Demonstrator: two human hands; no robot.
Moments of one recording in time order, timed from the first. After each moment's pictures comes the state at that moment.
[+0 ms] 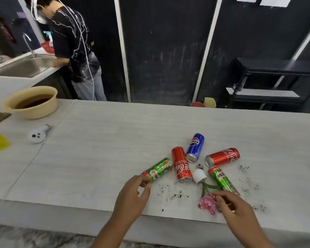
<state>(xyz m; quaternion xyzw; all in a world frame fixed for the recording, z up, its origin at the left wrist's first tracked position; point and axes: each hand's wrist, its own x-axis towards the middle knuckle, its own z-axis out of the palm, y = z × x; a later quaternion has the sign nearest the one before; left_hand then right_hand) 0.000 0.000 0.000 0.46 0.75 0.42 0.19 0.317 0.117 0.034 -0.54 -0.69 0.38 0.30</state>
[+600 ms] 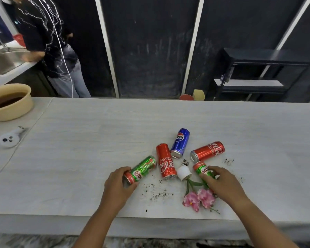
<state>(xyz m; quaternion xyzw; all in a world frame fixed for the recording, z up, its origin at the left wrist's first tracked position) -0.021 0.045 -0.030 0.43 0.81 0.35 0.21 0.325 0.221 0.017 -0.62 -0.71 0.32 0.11</state>
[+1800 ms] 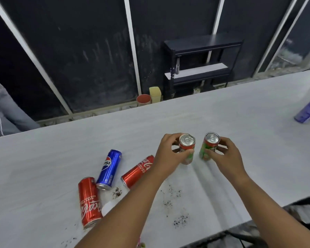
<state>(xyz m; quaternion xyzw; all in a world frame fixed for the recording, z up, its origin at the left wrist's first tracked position) 0.306 0.370 0.044 0.57 0.53 0.47 0.42 0.541 0.392 0.020 -0.61 -0.51 0.40 0.45</state>
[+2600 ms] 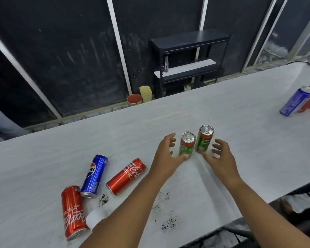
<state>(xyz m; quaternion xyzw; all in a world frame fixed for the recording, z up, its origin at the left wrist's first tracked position) 0.347 0.386 0.017 0.56 0.58 0.40 0.43 0.579 0.394 -0.012 -0.67 -0.51 0.35 0.42</state>
